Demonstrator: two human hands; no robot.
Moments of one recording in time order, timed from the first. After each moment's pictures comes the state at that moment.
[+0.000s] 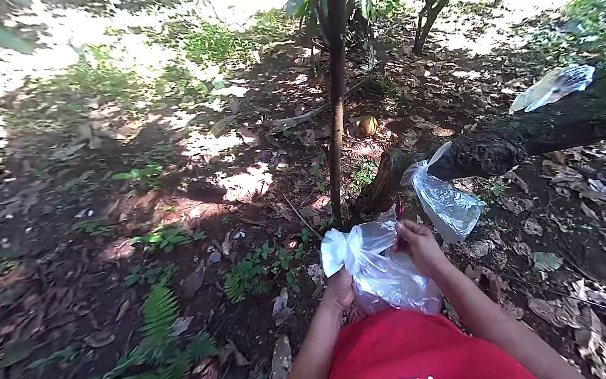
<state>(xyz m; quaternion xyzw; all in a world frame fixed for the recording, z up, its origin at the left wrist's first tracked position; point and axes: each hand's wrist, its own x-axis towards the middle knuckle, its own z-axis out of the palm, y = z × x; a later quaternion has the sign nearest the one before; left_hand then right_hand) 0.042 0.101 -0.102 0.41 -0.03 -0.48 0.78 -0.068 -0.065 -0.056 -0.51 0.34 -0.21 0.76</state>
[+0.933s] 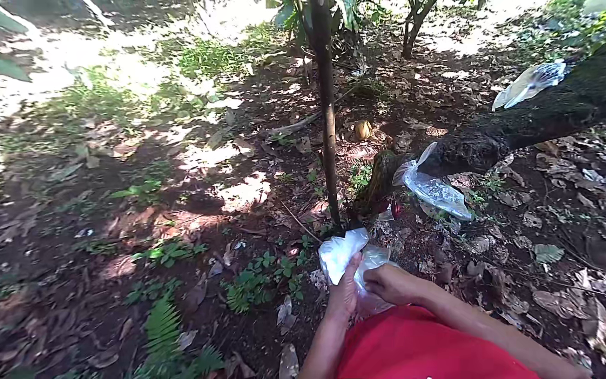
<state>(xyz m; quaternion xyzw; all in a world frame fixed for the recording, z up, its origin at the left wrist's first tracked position) 0.028 0.094 -0.103 0.52 -0.01 -0.39 0.76 -0.067 -0.023 -0.086 -0.87 0.09 0.14 0.45</state>
